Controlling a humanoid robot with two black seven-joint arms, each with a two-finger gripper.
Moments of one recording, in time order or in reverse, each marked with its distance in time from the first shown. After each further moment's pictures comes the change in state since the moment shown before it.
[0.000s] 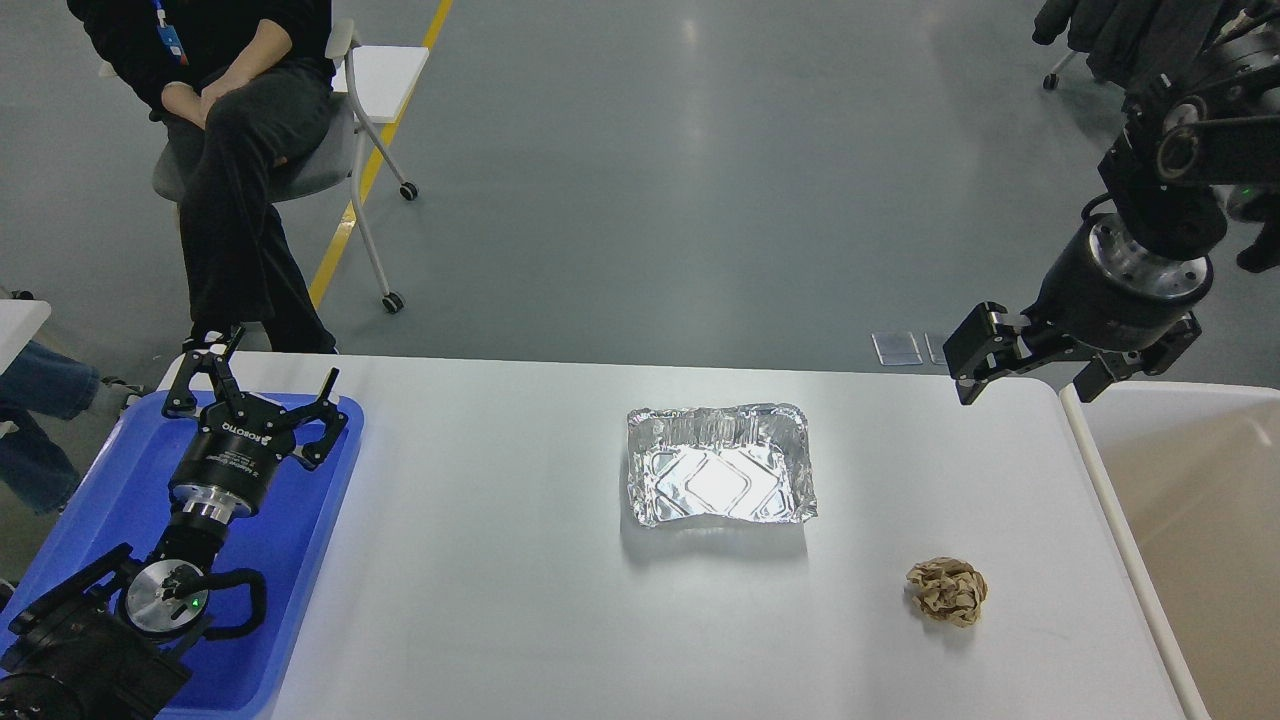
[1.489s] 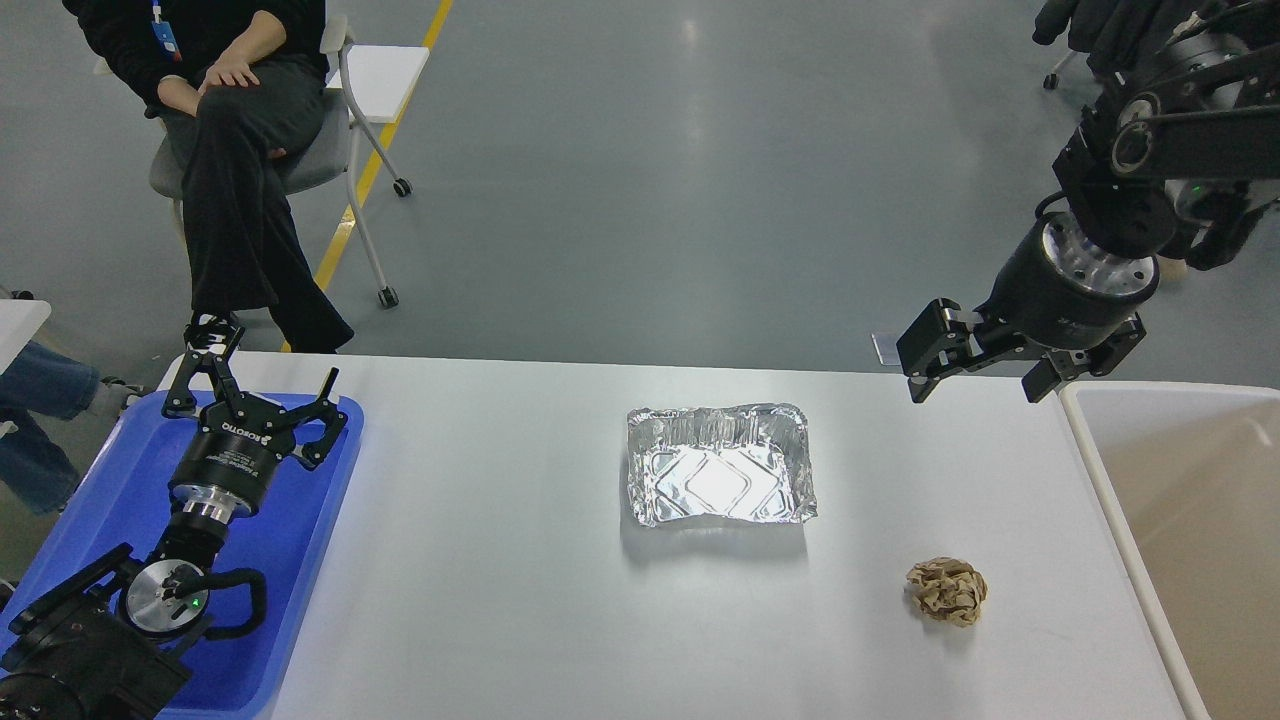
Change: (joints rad) left arm 0.000 -0.001 -0.002 0.000 -0.001 0.000 0.000; right arm -0.021 0.040 0.056 -0.013 0.059 -0.002 0.001
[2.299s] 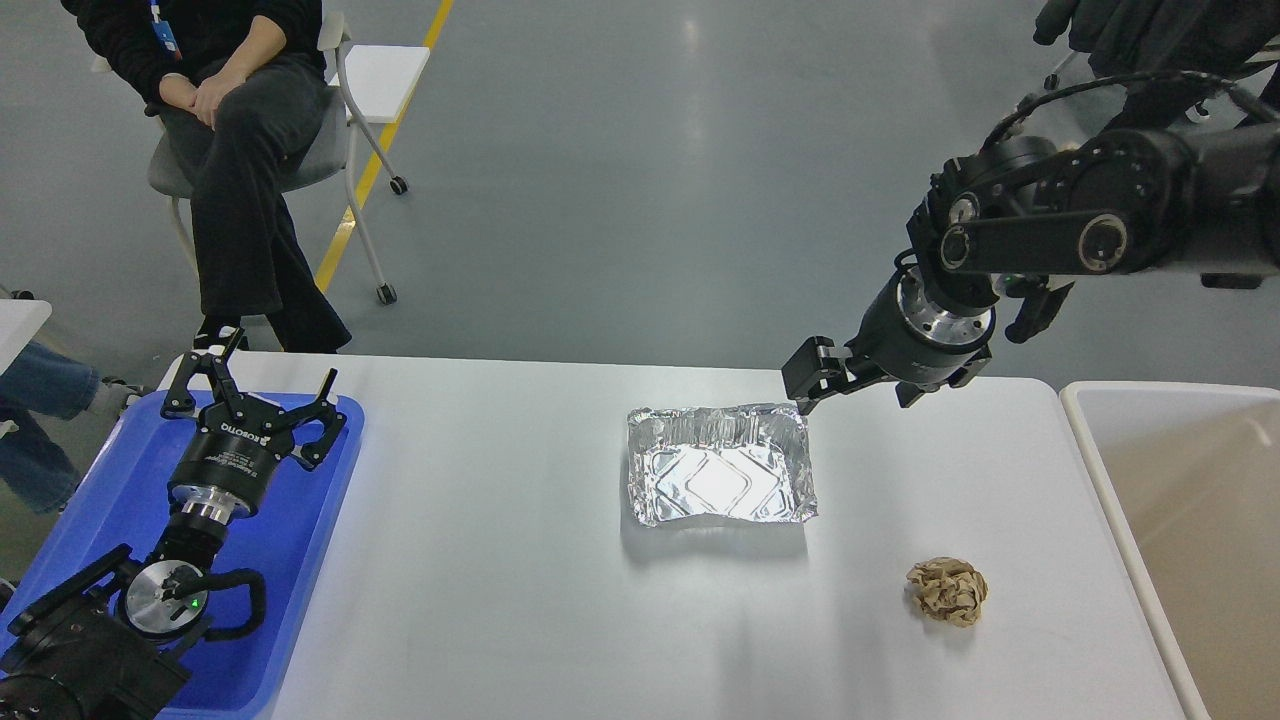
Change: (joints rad) left arm 0.002 0.001 0.000 0.001 0.000 0.002 -0.001; right arm -0.201 0.197 0.122 -0.112 -0.003 -0.237 -0.005
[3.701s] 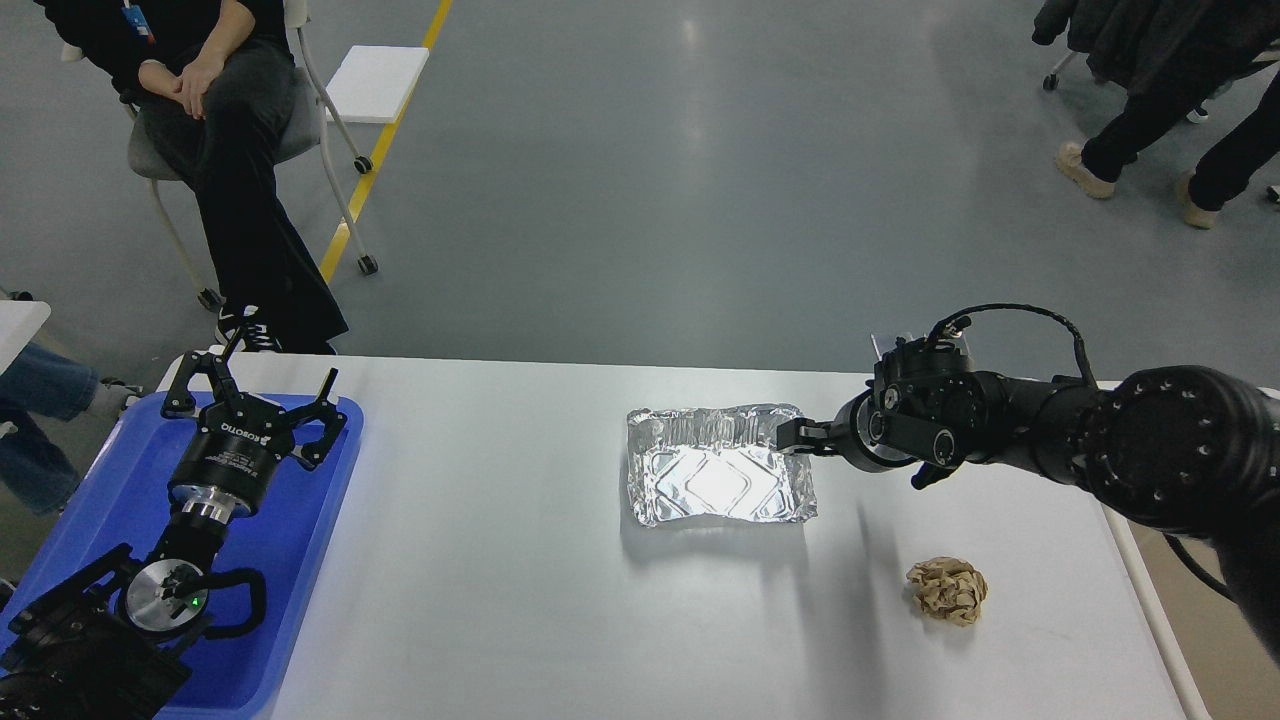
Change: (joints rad) left arm -0.001 0.000 0.000 0.000 0.000 0.000 0.000; right arm -0.676 0.156 0.064 -0.617 -0.070 -0.254 -0.002
